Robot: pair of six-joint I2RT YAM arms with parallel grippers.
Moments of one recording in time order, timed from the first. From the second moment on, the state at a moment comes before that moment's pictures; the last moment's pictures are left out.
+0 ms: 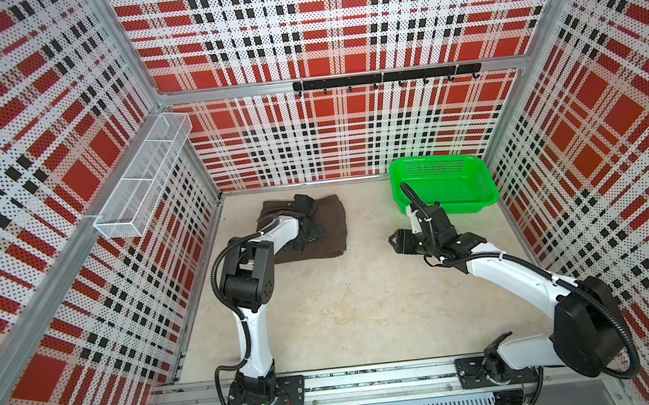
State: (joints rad) left arm -0.25 2.10 1.52 -0.58 -0.17 -0.59; right arm 0.50 1.37 0.93 -0.27 -0.10 0.54
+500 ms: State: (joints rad) left arm -0.09 2.30 1.84 -0.67 -0.19 -0.55; right arm 0.50 1.41 0.95 -0.26 -0.10 0.52
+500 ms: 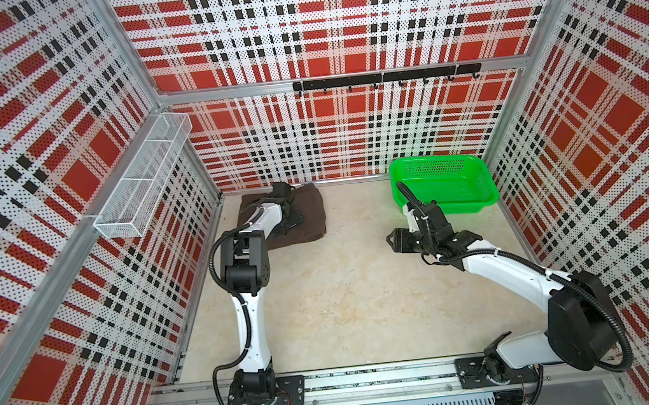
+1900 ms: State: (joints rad) left arm -0.12 1.73 1.74 -0.55 -0.28 -0.42; right arm 0.49 1.30 0.95 -0.22 0.03 0.44
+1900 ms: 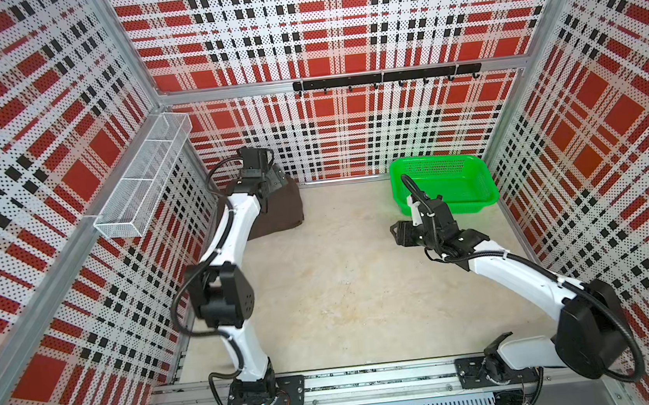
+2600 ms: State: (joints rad) left arm -0.05 1.04 0.56 0.24 -0.35 -0.36; right arm 0.32 1.02 0.19 0.86 0.53 0.03
